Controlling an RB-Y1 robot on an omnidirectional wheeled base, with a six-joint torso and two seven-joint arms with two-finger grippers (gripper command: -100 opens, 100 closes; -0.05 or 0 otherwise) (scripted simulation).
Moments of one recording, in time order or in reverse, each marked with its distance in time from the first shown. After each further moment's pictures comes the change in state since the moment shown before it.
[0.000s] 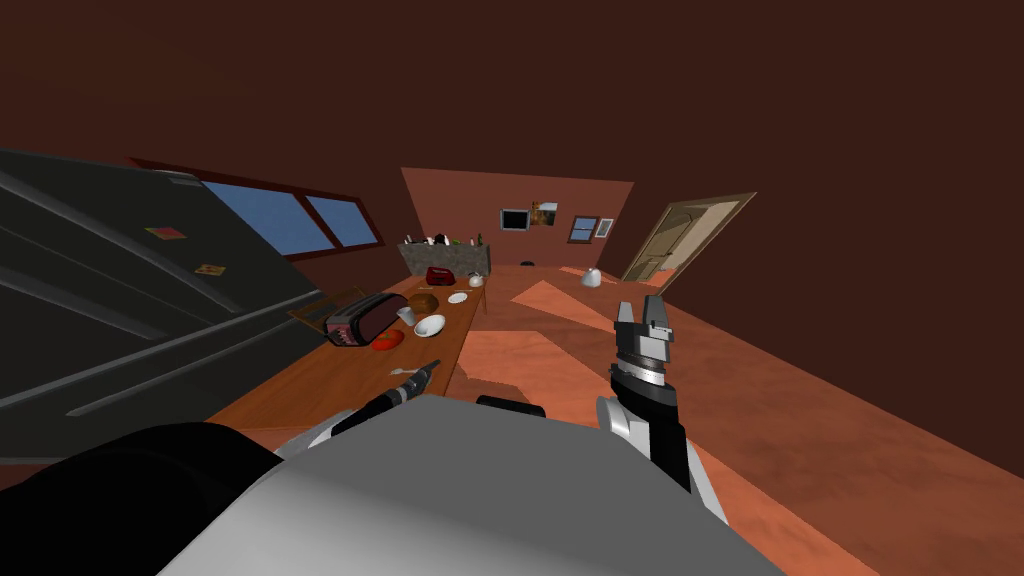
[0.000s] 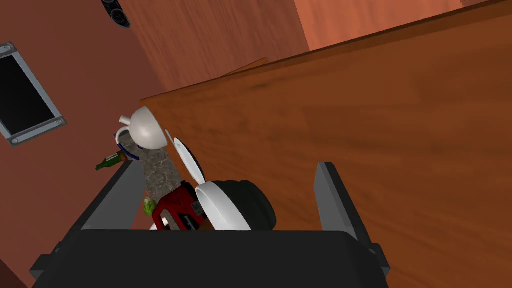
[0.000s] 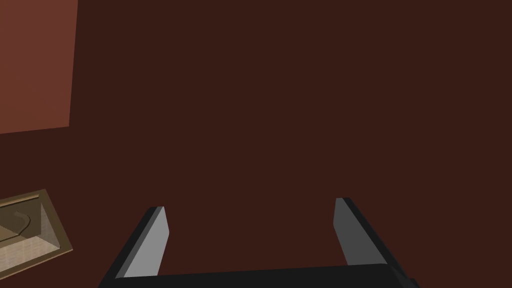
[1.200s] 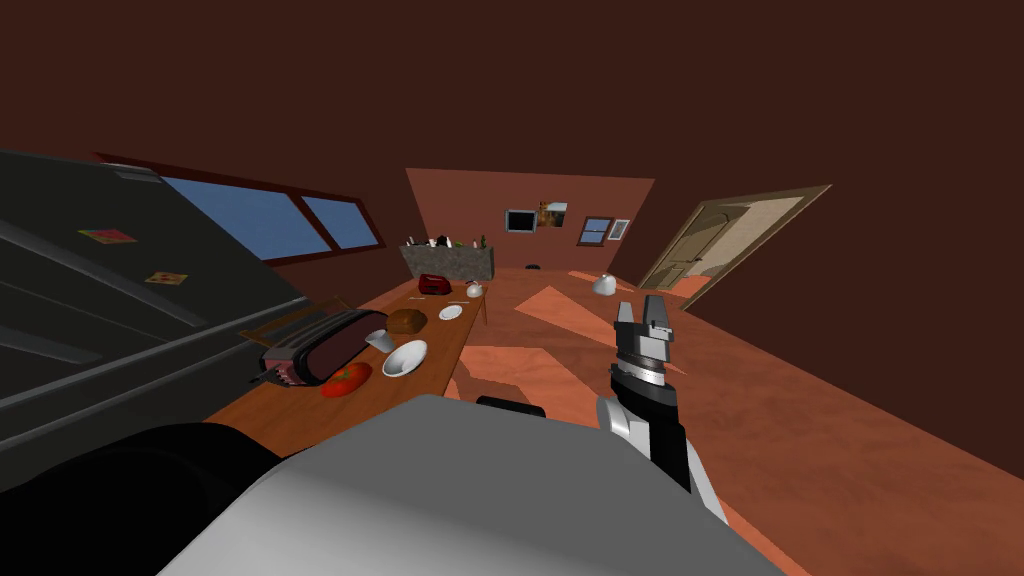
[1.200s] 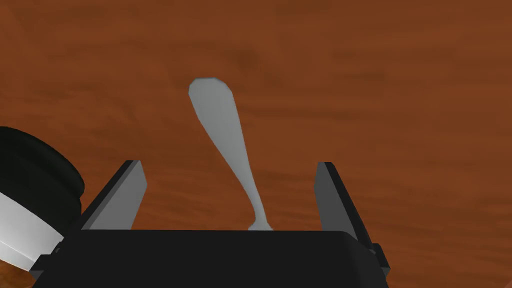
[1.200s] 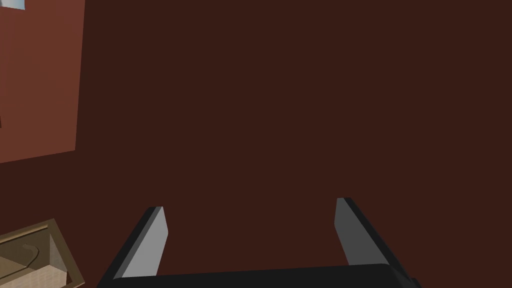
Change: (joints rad) left arm 0.034 0.238 -0.245 0.287 0.215 0.179 0.204; right arm 0.000 0.000 0.000 0.000 0.000 0.000 0.000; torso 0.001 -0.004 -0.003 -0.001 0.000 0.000
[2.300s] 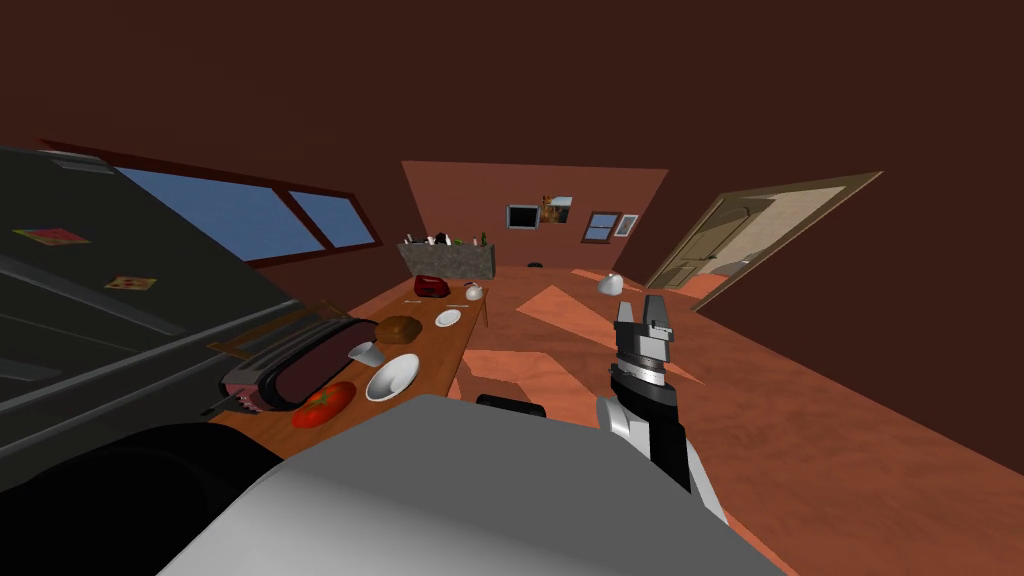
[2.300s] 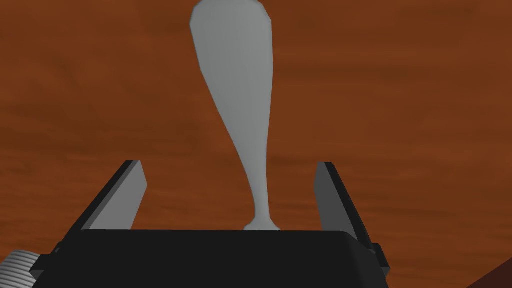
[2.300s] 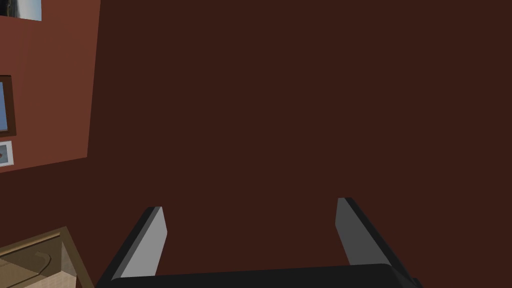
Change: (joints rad) left arm -0.010 -0.053 -0.065 0.123 0.027 0.046 0.040; right arm 0.000 0.000 0.000 0.000 0.000 0.000 0.000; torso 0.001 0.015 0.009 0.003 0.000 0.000
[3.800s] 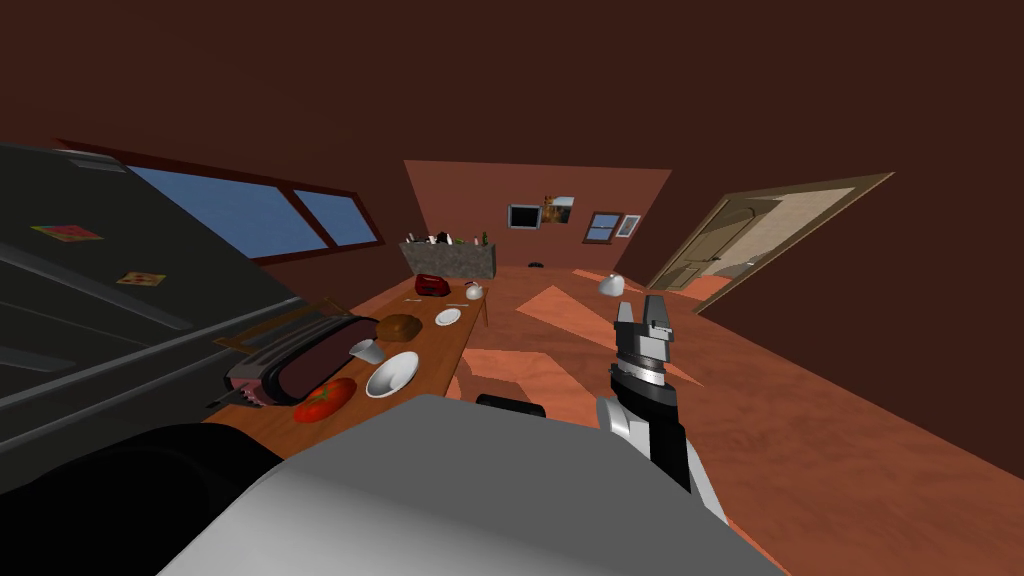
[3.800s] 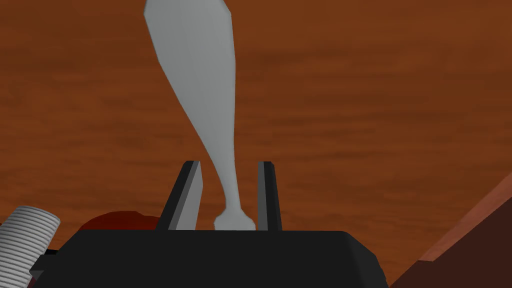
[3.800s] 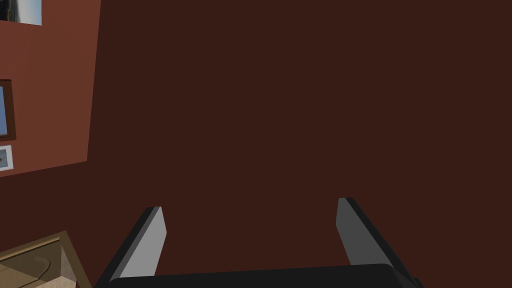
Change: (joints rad) left arm 0.040 0.140 0.003 -0.022 0.026 -0.028 0.022; right arm 0.000 0.000 0.000 0.000 0.000 0.000 0.000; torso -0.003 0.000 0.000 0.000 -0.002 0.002
